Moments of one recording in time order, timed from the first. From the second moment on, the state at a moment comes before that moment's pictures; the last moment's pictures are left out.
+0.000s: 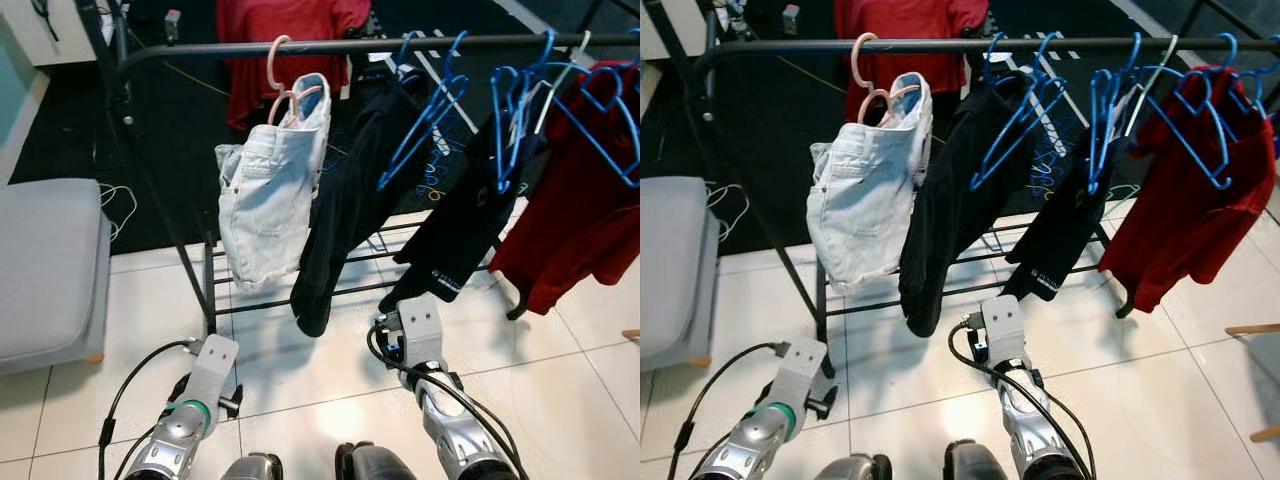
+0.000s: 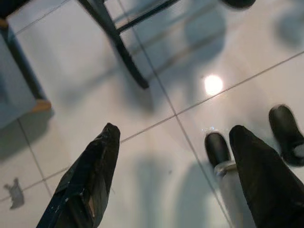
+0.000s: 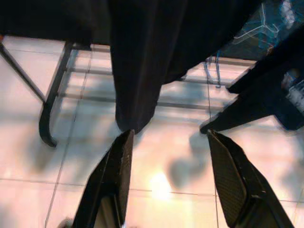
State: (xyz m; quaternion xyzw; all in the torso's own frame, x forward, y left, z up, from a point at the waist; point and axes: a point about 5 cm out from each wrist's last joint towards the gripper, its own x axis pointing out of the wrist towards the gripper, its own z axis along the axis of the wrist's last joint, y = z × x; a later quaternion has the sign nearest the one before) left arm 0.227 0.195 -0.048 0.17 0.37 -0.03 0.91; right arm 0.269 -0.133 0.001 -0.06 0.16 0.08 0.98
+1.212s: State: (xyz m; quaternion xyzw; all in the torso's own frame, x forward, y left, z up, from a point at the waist) left arm 0.239 0.182 0.021 0.17 0.09 -0.04 0.98; right arm 0.246 -0.155 0.017 -0.01 0.06 0.04 1.00
